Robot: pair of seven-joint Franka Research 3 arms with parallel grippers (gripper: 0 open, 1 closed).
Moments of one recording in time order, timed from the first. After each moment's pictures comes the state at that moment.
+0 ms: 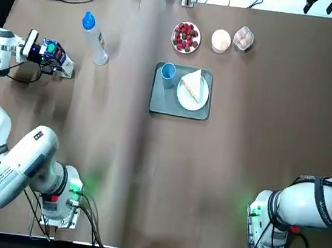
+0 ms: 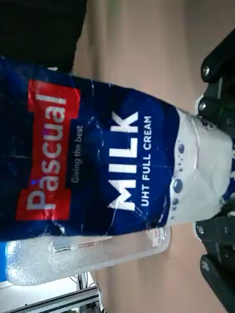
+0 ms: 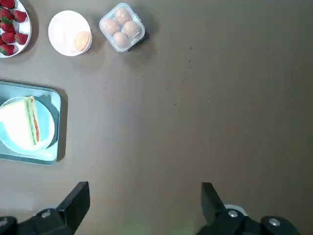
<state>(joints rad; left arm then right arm) 0.91 1.03 -0.27 -1.40 -0.62 1.35 2.59 0.16 -0.05 -0.10 -1.63 0.01 1.56 -0.05</state>
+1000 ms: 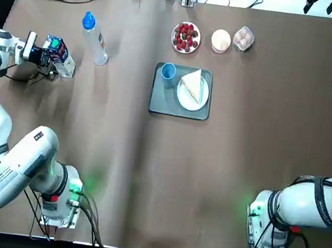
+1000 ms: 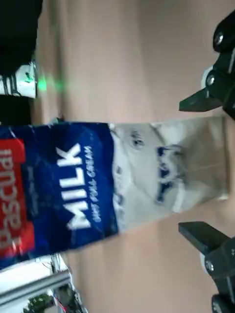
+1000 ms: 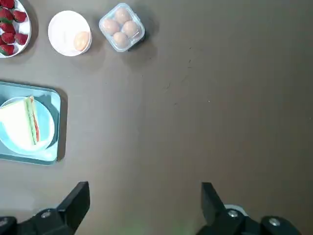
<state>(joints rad) 0.90 1.03 -0.23 -1.38 -0.62 1.46 2.63 0.16 -0.05 -0.10 -1.63 0.01 1.56 -0.05</state>
